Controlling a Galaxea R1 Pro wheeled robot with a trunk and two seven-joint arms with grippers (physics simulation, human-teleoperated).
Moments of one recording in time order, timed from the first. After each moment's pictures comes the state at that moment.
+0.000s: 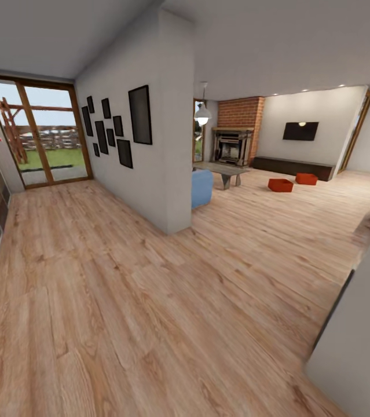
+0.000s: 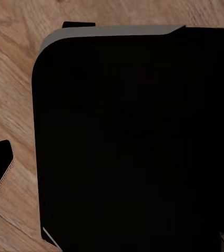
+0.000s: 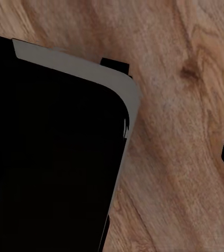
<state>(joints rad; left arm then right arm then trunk) 0.00 -0.03 0.01 -0.08 0.03 -0.05 -0.01 -0.09 -0.08 0.56 0.01 -0.34 -0.15 0.11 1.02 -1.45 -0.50</state>
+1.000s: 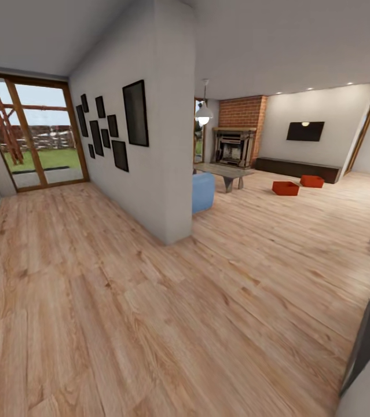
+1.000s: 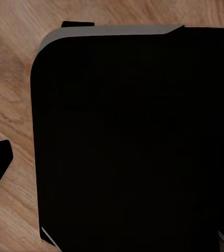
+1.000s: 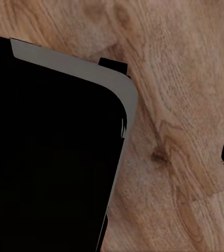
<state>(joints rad) 0.00 -0.03 0.01 -0.07 0.03 -0.05 -0.01 -0.09 -0.09 0.56 0.01 -0.34 -0.15 0.11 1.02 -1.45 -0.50</state>
